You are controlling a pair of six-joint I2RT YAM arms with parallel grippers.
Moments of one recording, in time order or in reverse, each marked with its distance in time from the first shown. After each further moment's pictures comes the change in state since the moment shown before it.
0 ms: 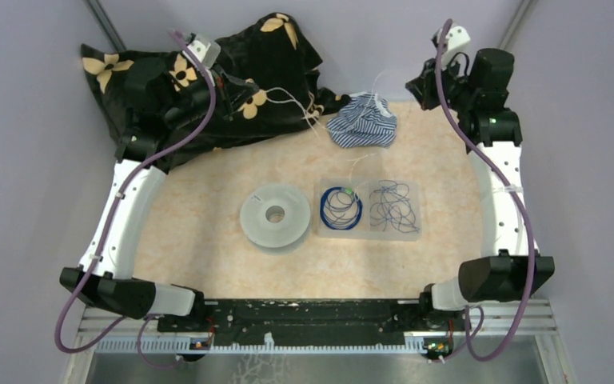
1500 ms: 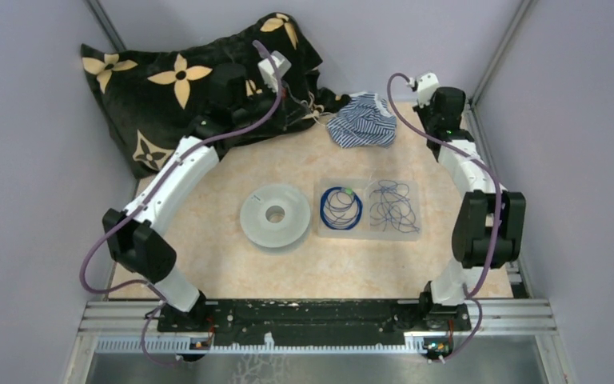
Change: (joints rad) left arm -0.190 0.239 0.015 0.070 -0.105 -0.021; right arm -0.014 0.183 -0.362 0.428 0.673 -0.352
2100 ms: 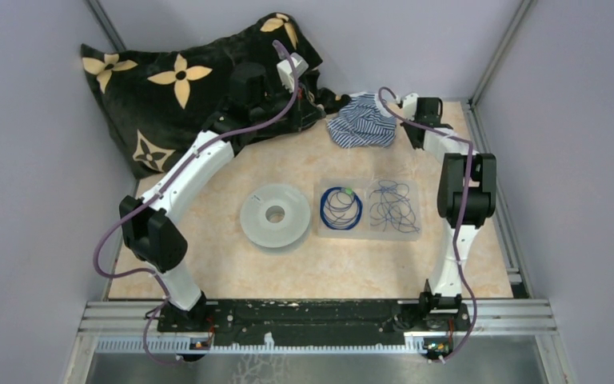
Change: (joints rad) left arm -0.073 0.138 0.084 -0.003 0.021 -0.067; right arm 0.000 0.447 0.219 -0.136 -0.001 0.020
